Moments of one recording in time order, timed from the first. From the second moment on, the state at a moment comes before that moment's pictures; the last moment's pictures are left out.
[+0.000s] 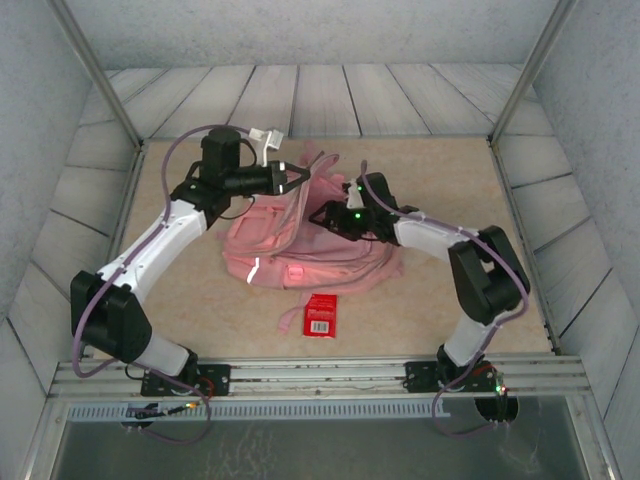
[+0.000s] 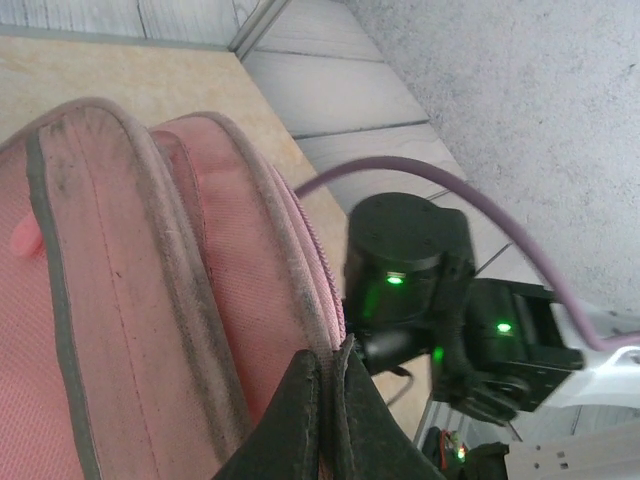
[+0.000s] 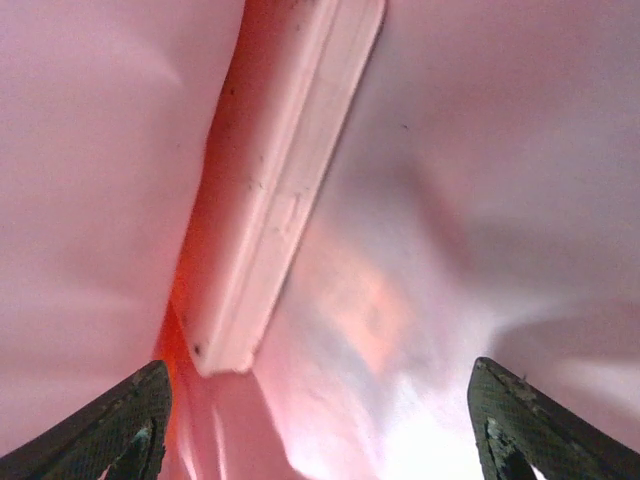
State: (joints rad) left arm -0.46 1.49 1.29 -0.17 0.79 -0.57; right arm 0.49 1.69 1.03 -0.08 -0.46 0.76
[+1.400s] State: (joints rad) left arm -0.72 1.66 1.49 -0.58 0.26 -0.11; right arm 0.26 1.12 0.79 -0.56 -0.22 0.41
